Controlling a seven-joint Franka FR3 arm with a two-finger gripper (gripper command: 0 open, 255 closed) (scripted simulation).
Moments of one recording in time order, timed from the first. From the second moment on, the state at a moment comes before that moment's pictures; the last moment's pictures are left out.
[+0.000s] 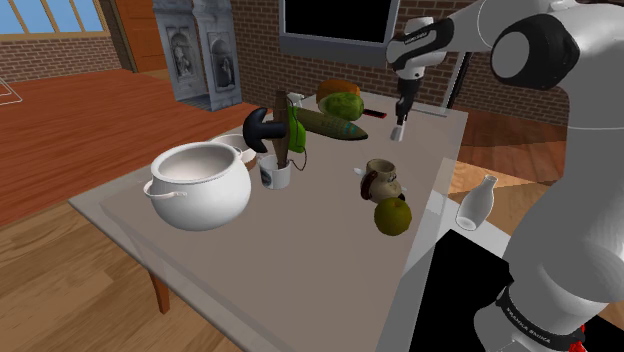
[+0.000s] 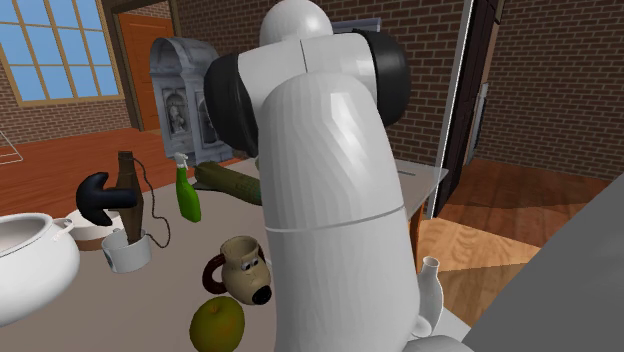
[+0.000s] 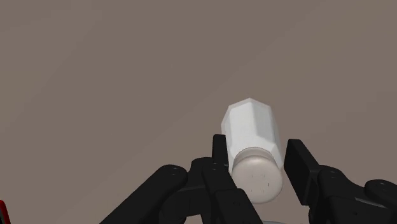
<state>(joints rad) -0.17 0.42 -0.40 -1.53 0.05 1.94 -0.79</state>
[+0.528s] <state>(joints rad) -0.17 0.41 -0.40 -1.43 0.05 1.83 -0.79</state>
